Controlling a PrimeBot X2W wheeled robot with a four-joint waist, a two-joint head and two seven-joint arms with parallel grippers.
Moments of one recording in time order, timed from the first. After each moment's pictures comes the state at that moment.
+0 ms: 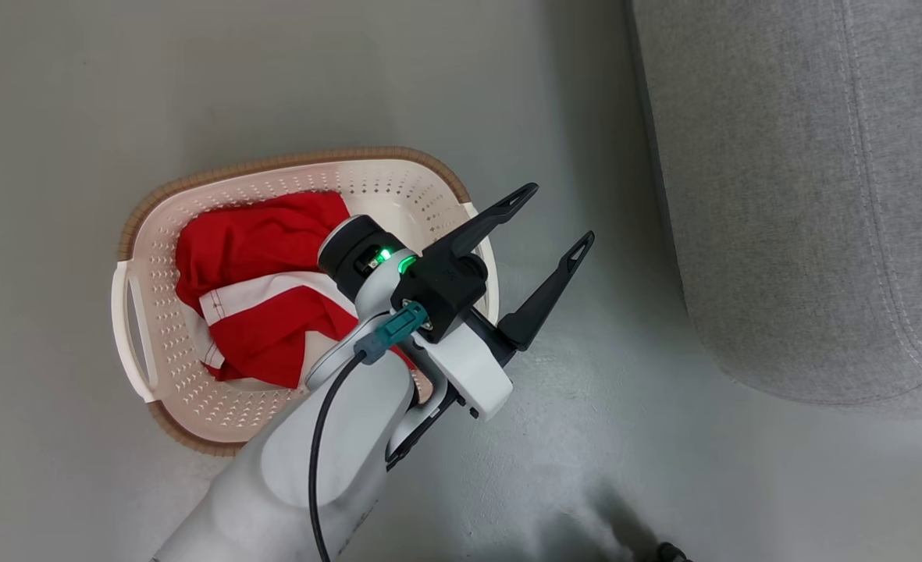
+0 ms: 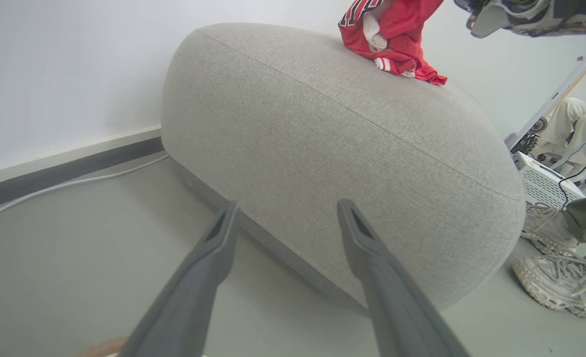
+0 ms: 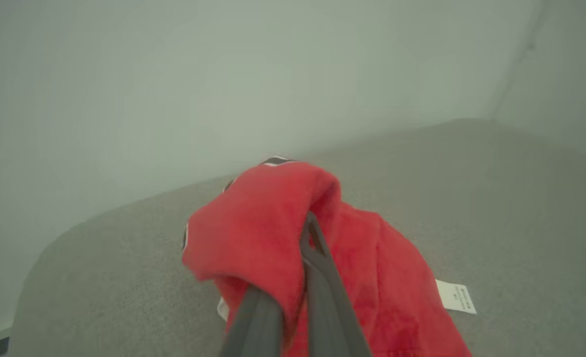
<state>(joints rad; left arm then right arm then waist) -0.69 0.05 -0.74 0.42 -0.32 -0.12 -0.26 -1.13 -0.48 -0.22 1.00 0.38 0.13 -0.26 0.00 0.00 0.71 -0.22</state>
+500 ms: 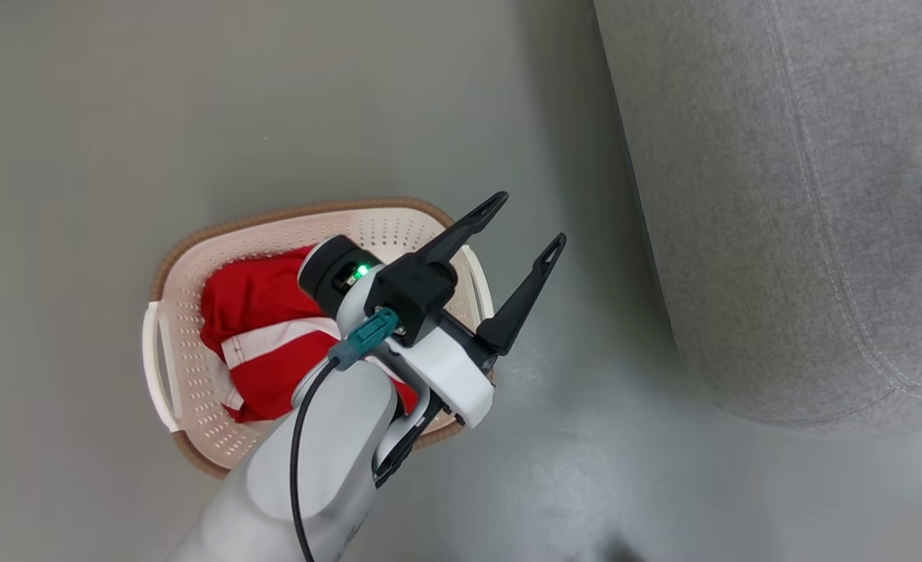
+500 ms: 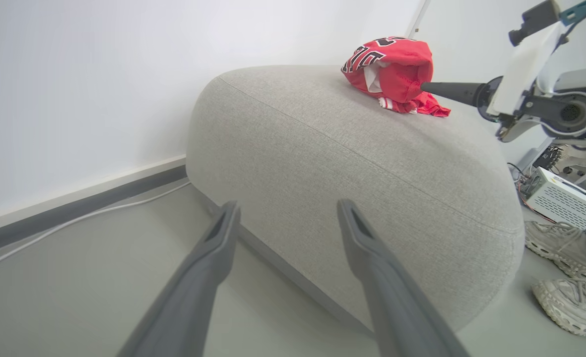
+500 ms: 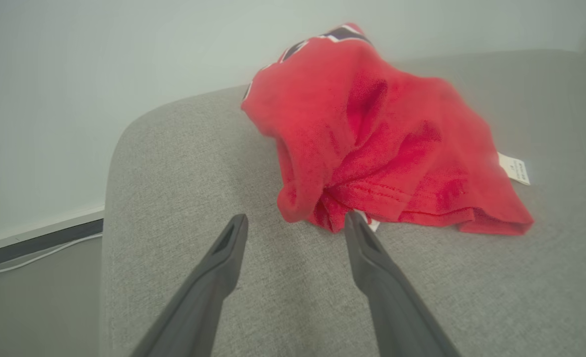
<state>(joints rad) -0.65 0.05 -0.69 0.42 -0.34 -0.12 -0.26 -0.80 -0.41 0.03 0.87 0.55 0.13 -0.26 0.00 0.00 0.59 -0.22</state>
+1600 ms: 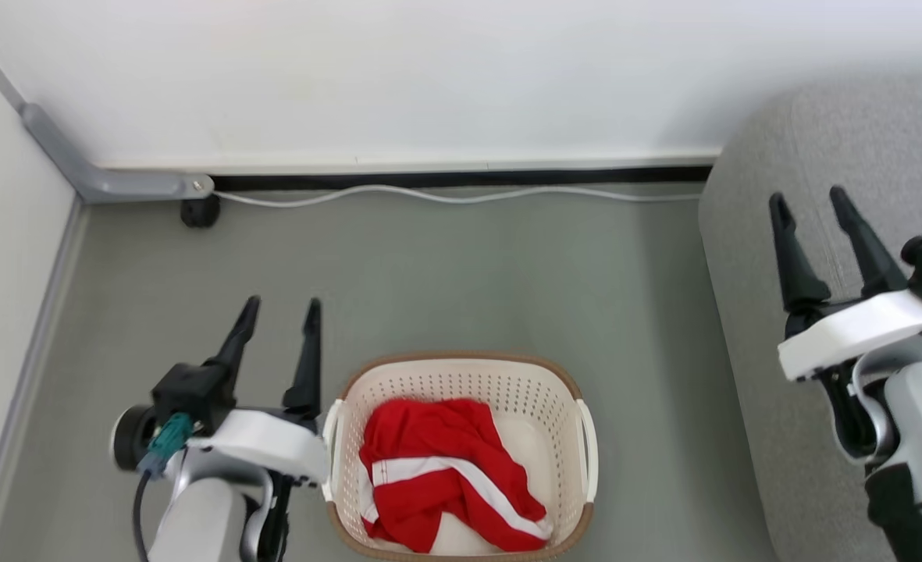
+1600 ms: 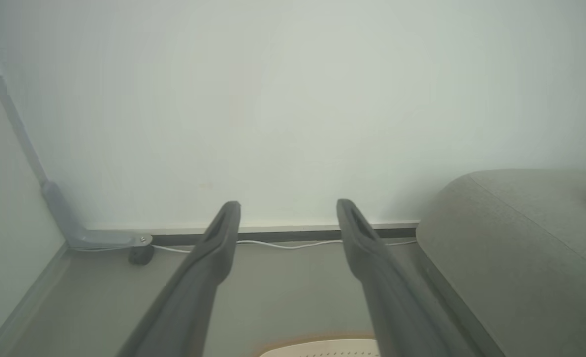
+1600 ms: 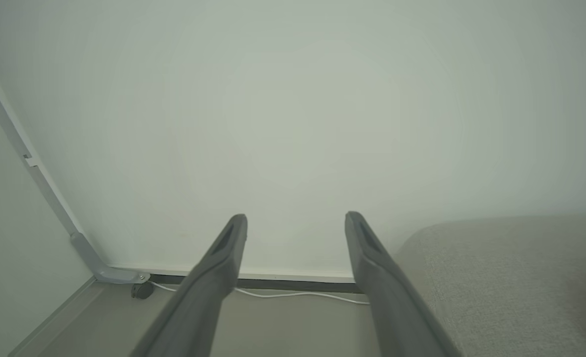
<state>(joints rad) -0.27 0.04 -0.16 0.37 -0.25 -0.03 -0.26 -0.52 -0.28 0.25 0.50 0.49 0.13 -0.26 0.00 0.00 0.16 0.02</state>
